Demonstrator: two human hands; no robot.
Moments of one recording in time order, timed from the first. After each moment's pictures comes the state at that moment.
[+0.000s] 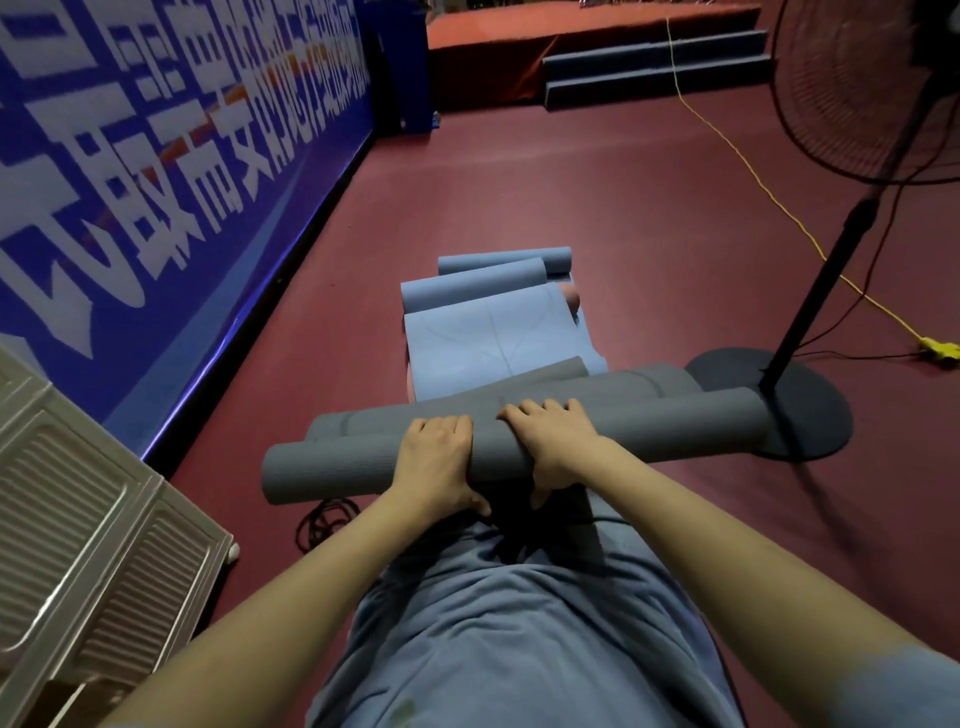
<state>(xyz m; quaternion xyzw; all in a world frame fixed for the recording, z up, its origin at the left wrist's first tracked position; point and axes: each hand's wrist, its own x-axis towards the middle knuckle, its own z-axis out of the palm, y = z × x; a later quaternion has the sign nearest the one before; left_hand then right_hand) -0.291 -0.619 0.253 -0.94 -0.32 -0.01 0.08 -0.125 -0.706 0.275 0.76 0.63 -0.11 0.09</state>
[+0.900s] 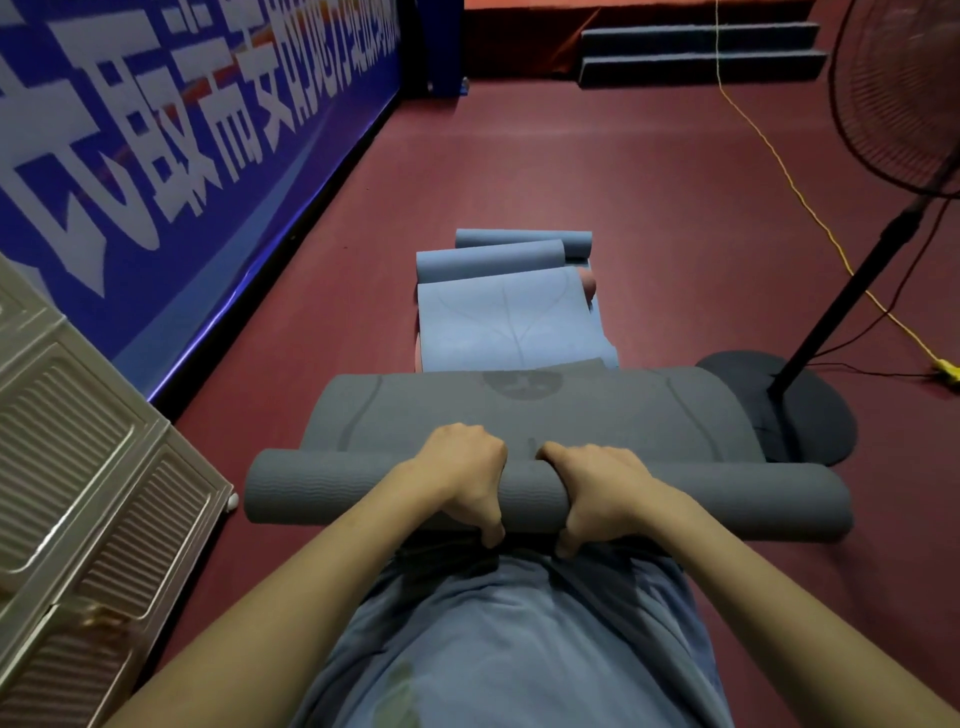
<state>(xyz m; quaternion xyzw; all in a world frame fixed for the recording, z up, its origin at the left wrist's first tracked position) -0.296 -0.660 0.297 -0.94 -0.27 0.21 -0.04 -0.146 -0.778 0.284 0.76 0.62 -0.19 0.05</state>
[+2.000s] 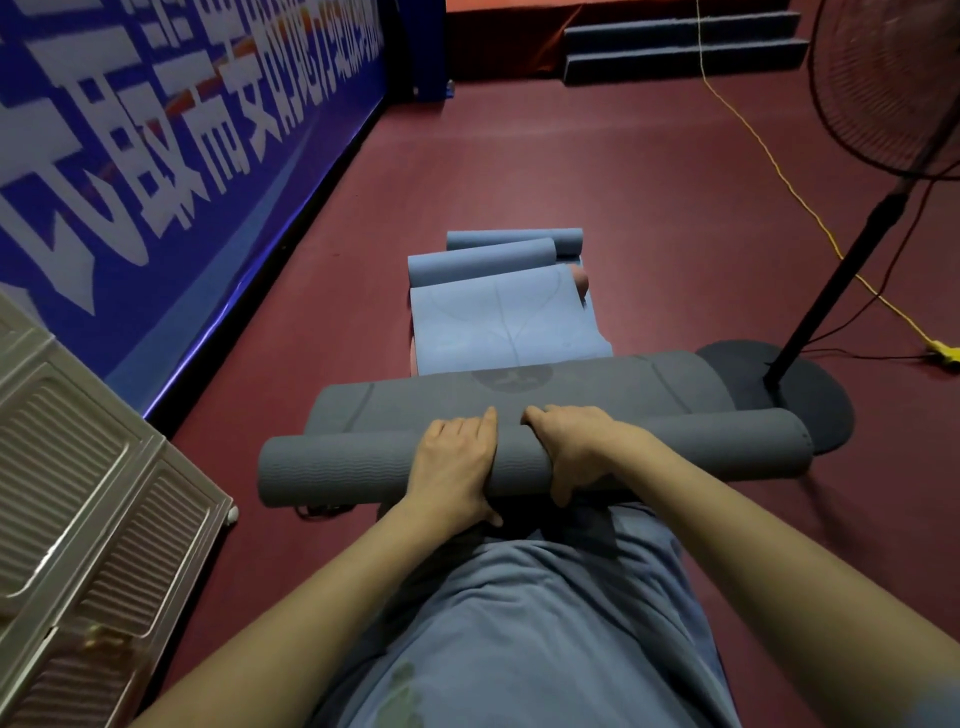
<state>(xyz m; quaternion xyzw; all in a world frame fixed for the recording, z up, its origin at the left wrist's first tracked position) -0.306 -0.663 0.251 -0.95 -0.31 0.03 0.06 -0.124 -0.723 0.279 0.74 0.64 -0.18 0.11</state>
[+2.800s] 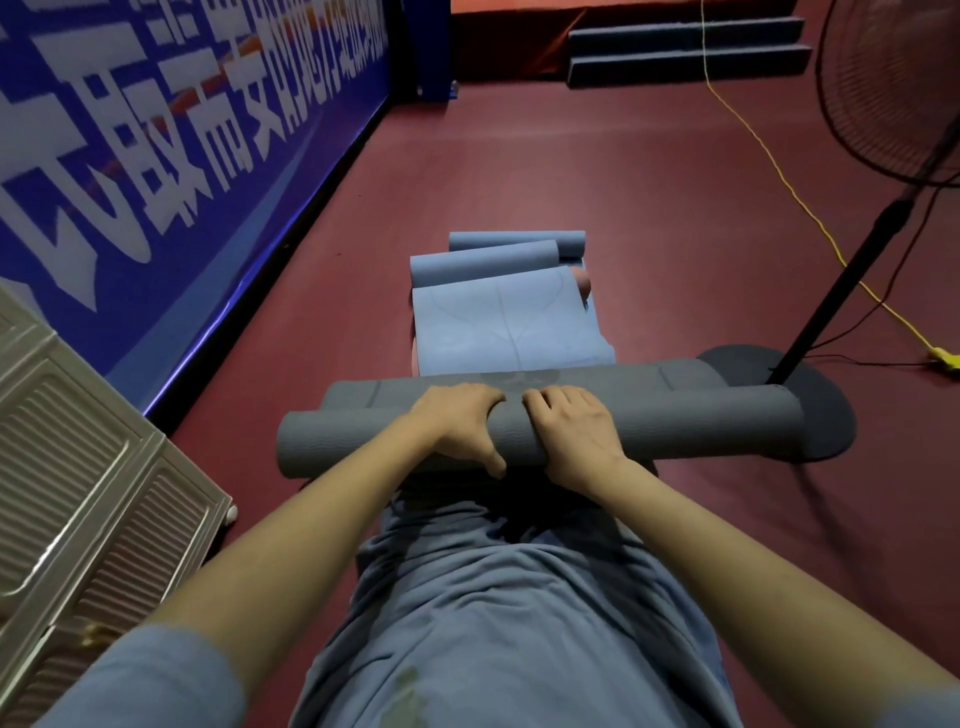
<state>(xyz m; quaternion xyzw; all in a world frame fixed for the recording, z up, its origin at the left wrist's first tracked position) -0.267 -0.594 0.279 -0.95 -0.28 0.12 -0.07 -0.128 -0.723 0.236 0.76 0.64 0.09 -0.03</state>
